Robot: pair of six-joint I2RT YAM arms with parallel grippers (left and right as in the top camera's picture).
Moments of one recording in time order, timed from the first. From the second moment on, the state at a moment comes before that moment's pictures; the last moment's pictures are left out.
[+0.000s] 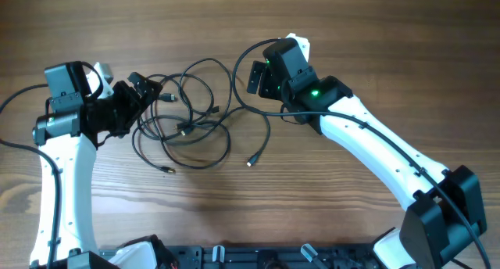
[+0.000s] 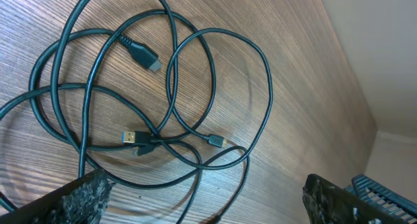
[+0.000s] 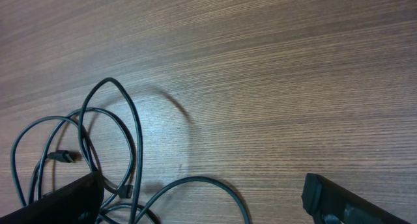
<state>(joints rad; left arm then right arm) 0.27 1.34 1.07 -0.76 0.50 -0.51 0.60 1.68 1.32 -0.52 0.17 0.69</state>
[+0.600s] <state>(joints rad) 0.27 1.34 1.07 -0.91 0.34 -0.48 0.60 1.79 1.32 -0.37 -0.11 0.59</state>
